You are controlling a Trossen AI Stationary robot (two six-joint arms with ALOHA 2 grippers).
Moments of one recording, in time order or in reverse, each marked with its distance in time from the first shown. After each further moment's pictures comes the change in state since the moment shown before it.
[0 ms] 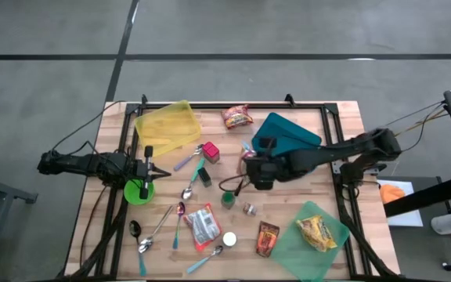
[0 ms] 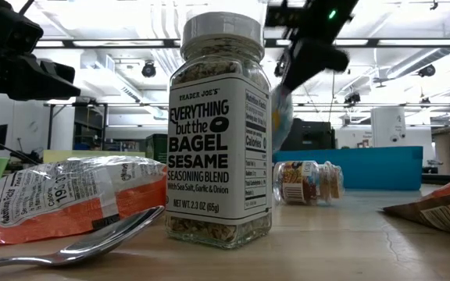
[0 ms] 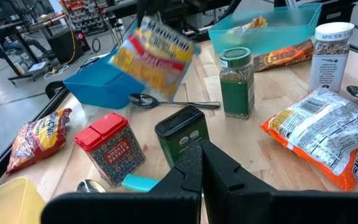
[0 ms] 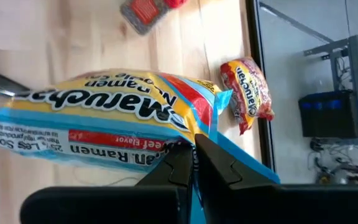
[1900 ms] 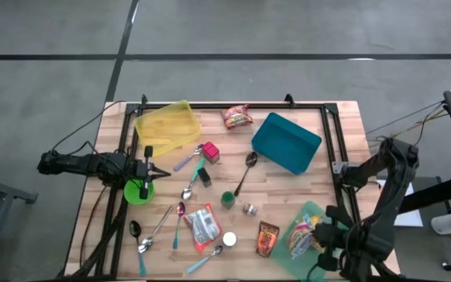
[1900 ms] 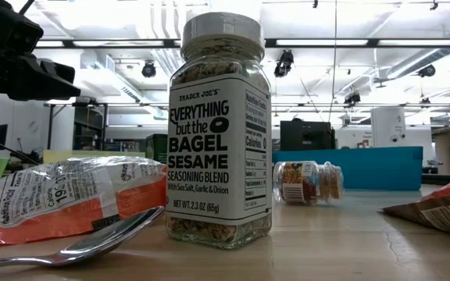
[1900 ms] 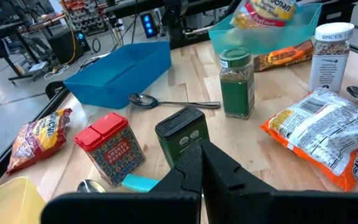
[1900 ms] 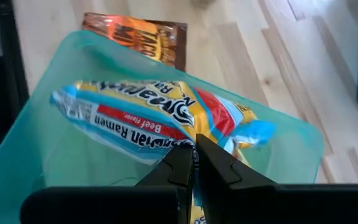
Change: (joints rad) left arm 0.000 0.000 0.000 0.000 0.000 0.000; right arm 0.989 -0.023 -0.042 -0.383 -0.114 1.463
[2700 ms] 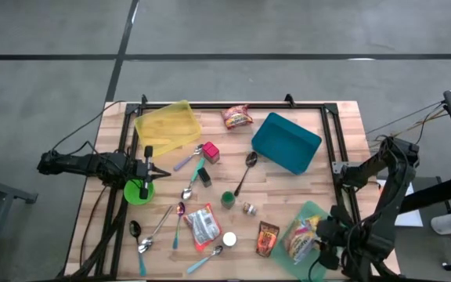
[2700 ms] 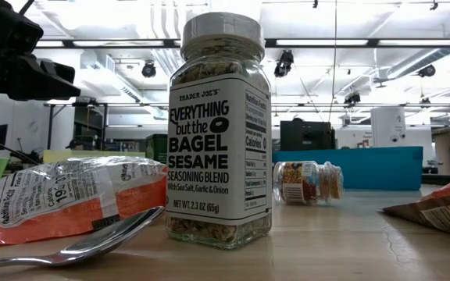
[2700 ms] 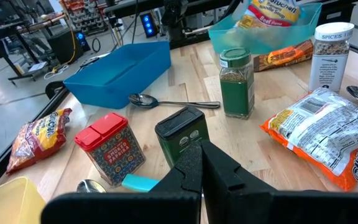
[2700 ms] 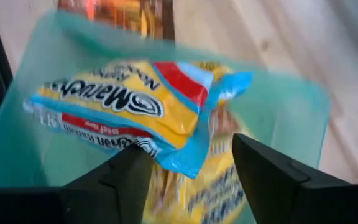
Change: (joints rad) left arm 0.000 0.000 0.000 0.000 0.000 0.000; right arm 0.021 -0.025 -0.045 0.010 -0.101 0.132
